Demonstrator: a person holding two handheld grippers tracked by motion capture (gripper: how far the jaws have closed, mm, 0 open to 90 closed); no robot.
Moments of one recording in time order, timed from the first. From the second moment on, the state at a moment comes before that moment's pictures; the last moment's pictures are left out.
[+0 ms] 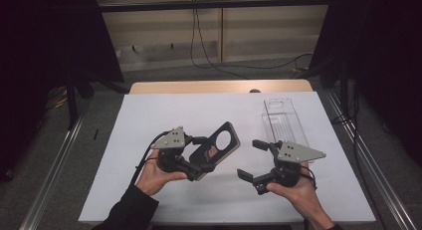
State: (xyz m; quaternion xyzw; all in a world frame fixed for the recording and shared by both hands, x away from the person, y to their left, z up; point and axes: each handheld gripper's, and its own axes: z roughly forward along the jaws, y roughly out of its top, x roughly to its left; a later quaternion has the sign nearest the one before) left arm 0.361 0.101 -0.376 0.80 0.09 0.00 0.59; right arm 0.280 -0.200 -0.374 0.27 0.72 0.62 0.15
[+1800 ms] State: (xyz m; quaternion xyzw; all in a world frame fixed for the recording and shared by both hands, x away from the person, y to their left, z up) left arm 0.345 0.096 -0.381 0.82 0.02 -0.07 0.56; right arm 0.317 -0.186 -0.364 0.13 0.77 0.62 0.03
